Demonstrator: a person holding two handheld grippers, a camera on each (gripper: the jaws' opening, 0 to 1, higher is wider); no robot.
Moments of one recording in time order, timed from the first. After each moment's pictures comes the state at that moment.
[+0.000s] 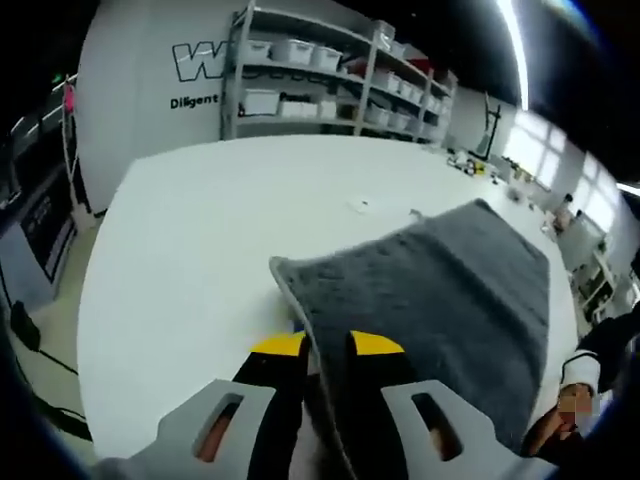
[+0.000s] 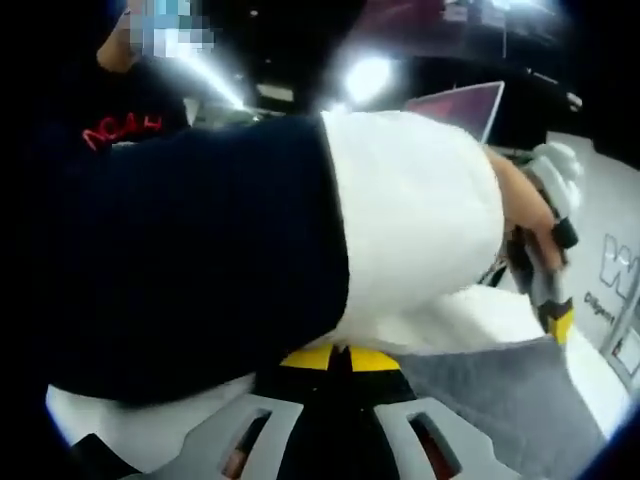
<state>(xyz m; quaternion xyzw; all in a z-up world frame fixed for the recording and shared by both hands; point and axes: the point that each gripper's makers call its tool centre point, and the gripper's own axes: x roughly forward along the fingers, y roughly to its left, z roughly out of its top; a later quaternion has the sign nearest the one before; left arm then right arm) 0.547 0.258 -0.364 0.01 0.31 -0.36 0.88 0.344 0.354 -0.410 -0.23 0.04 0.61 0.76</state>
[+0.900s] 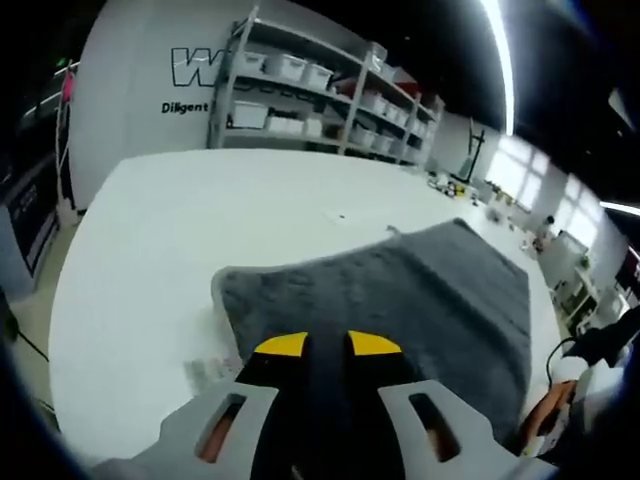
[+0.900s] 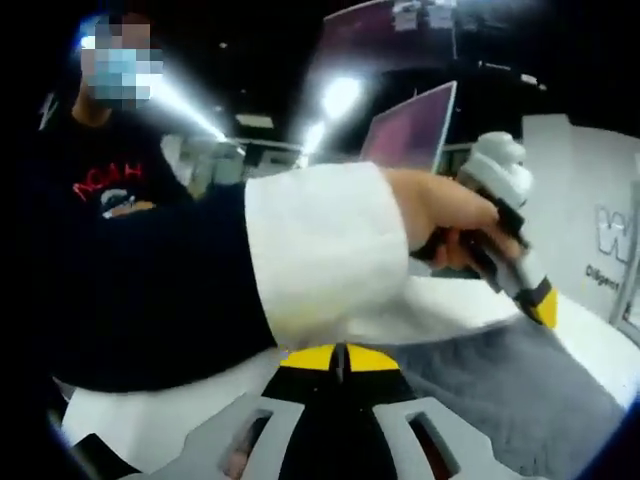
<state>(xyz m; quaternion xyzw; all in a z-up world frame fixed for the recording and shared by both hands) 0.533 0.245 -0.374 -0.02 0.29 -0.38 0.88 0.355 0.328 -0.391 -0.17 0.04 0.60 0.78</state>
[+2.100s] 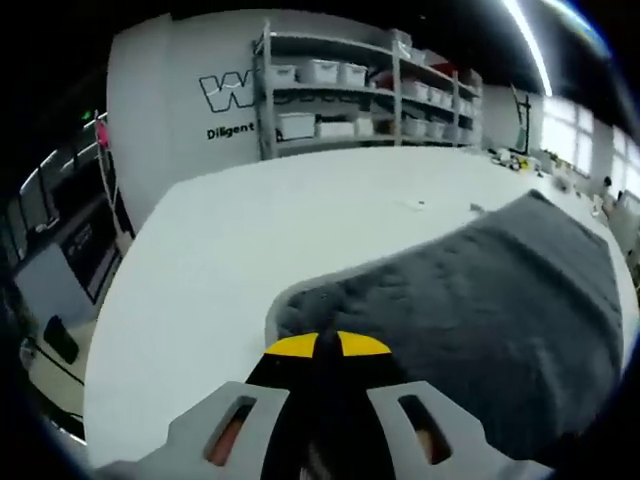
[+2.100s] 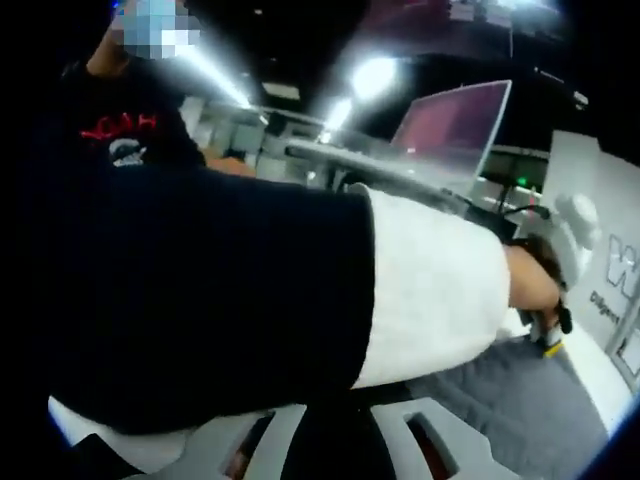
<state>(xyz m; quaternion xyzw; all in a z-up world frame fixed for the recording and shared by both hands) 0.657 0.301 -0.404 0.09 0.26 -0.24 0.93 0.337 0.352 -0.410 -0.23 0.05 0.61 0.75</state>
